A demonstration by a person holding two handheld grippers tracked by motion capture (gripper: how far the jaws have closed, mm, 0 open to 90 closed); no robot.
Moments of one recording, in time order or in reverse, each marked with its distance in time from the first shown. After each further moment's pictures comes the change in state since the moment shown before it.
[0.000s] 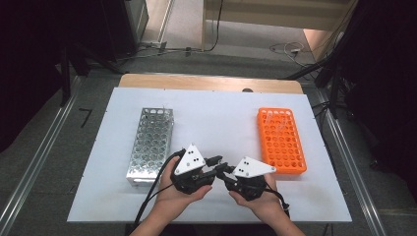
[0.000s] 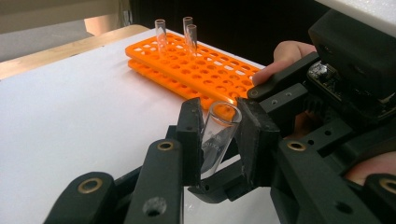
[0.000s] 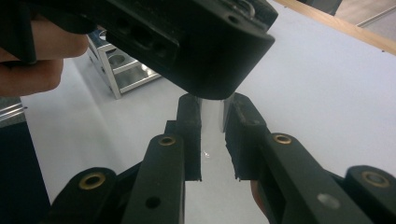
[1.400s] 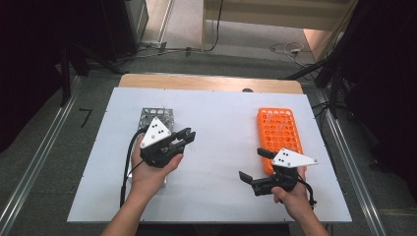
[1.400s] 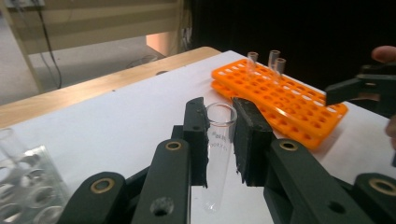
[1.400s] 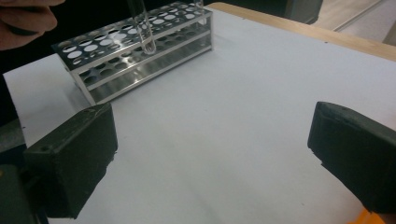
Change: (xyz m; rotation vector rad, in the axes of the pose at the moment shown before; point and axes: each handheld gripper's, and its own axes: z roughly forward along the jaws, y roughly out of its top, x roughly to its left) left arm 0.073 0.021 -0.044 -0.069 0.215 -0.058; right arm -0.061 -0.024 -0.051 -0.095 -0.002 0.142
